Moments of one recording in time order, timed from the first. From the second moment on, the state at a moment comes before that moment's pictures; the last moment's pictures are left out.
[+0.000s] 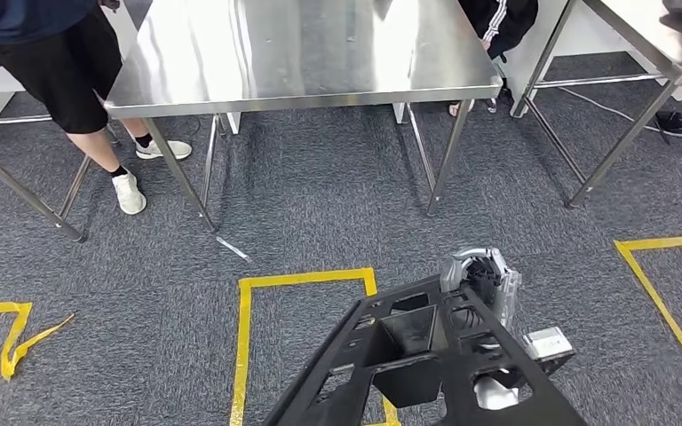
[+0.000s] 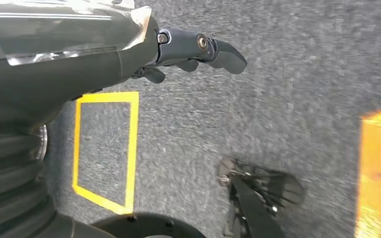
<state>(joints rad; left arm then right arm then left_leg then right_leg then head) -0.10 -0.16 1.26 -0.19 -1.08 0.22 -0.22 -0.02 0.08 0.25 -1.62 -0.01 -0.18 -0.57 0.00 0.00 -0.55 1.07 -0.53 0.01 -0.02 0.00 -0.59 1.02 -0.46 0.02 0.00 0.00</state>
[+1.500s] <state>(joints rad) -0.10 -0.17 1.26 -0.19 -1.09 0.22 -0.22 -0.02 0.09 0.25 -1.63 -0.01 -0.19 -0.57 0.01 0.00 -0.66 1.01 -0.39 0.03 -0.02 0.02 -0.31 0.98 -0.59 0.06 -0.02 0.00</state>
